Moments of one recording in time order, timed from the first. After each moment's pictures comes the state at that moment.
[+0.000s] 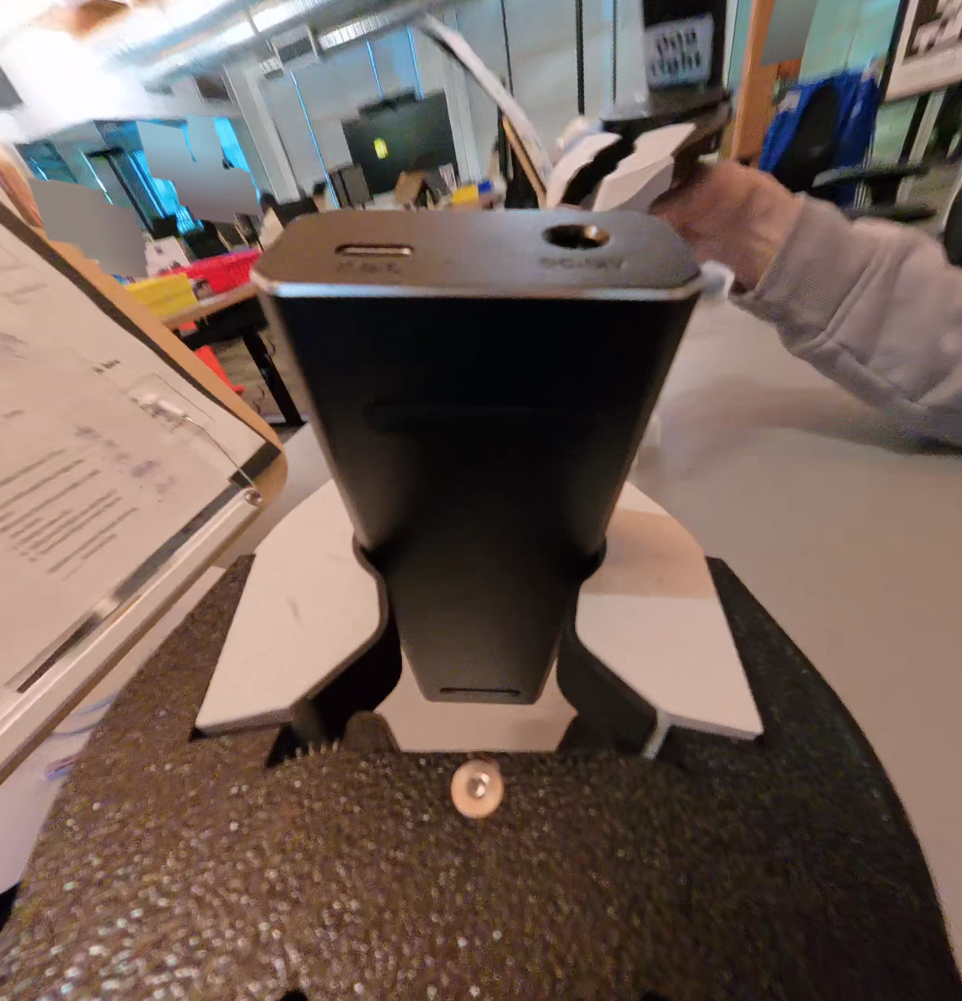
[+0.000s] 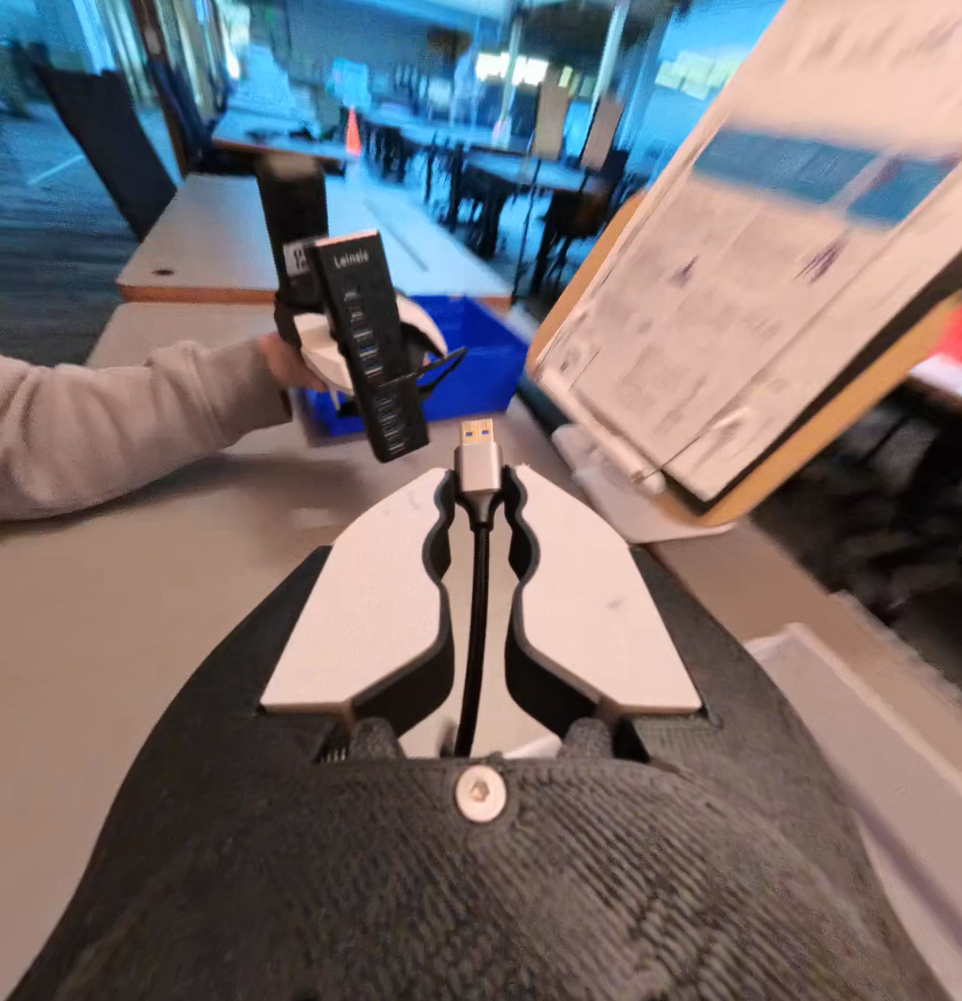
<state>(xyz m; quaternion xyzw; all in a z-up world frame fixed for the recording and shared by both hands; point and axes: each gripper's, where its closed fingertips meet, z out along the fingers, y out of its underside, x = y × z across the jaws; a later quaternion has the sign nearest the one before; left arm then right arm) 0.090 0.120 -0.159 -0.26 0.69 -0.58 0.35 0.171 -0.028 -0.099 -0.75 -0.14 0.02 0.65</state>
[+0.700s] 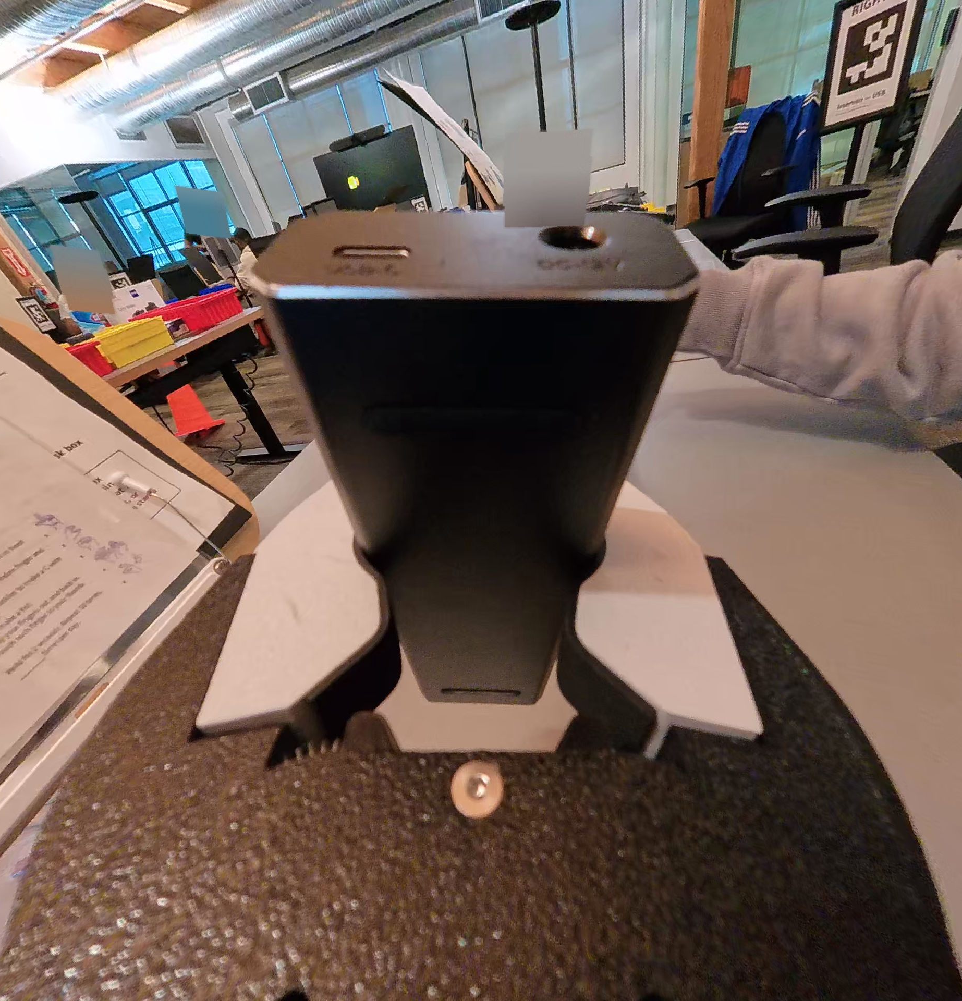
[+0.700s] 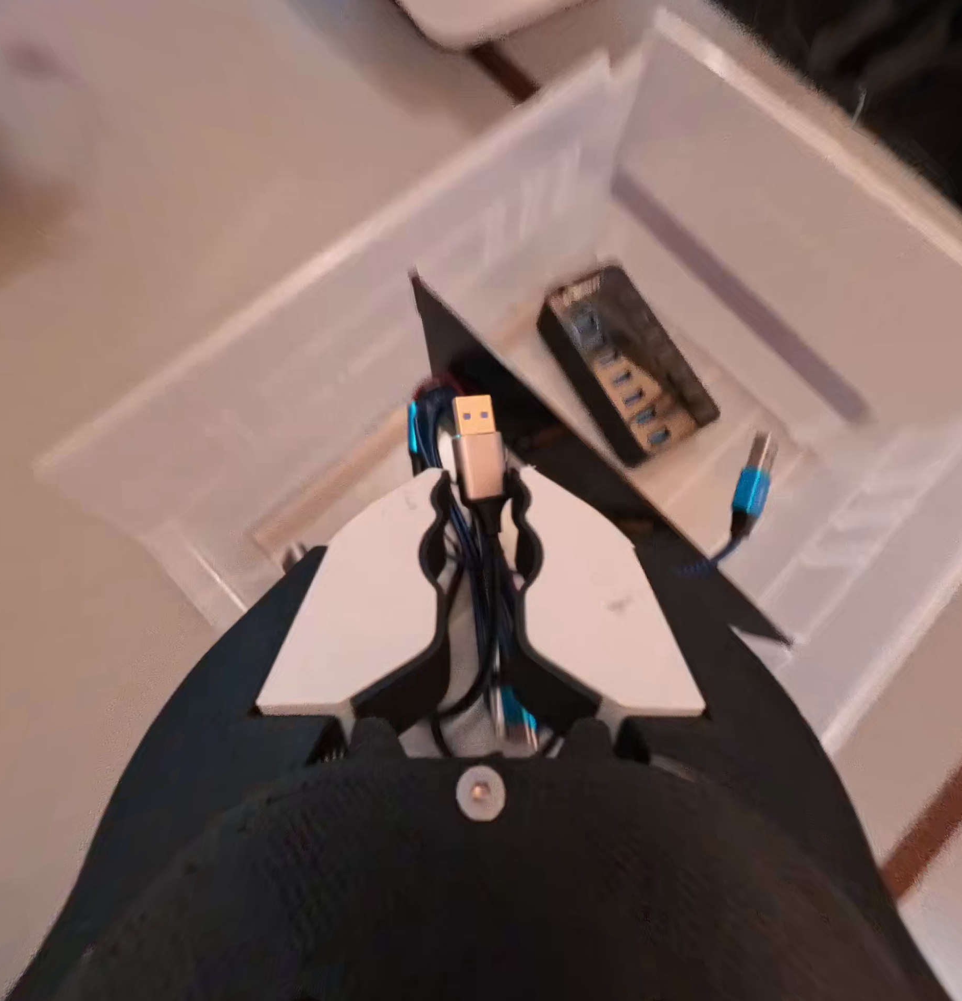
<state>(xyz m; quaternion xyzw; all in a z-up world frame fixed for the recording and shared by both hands) 0.086 0.090 -0.134 -0.22 0.69 -0.59 0.35 0.303 -0.112 -0.252 -0.93 0.04 -0.04 0.37</state>
